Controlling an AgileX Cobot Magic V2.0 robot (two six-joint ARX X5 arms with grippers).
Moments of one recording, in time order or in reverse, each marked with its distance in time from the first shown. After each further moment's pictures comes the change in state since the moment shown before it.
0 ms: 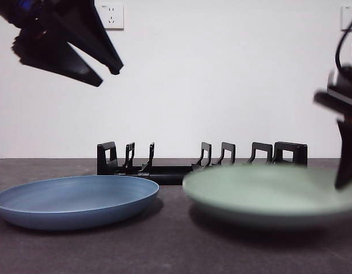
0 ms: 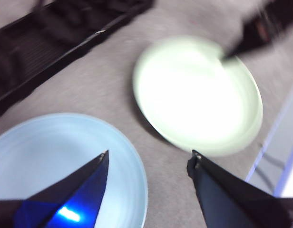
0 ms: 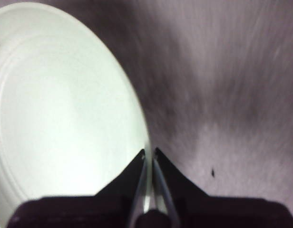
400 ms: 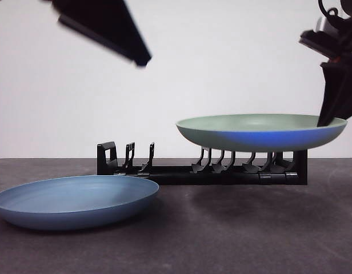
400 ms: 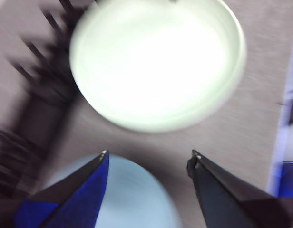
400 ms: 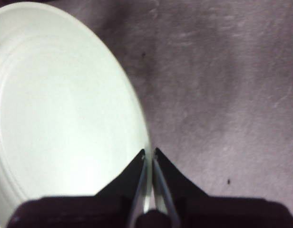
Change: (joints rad) left arm -0.295 0.002 0.069 -0.002 -0.359 0.319; right arm 0.037 -0.010 0.236 -0.218 -0.001 -0.019
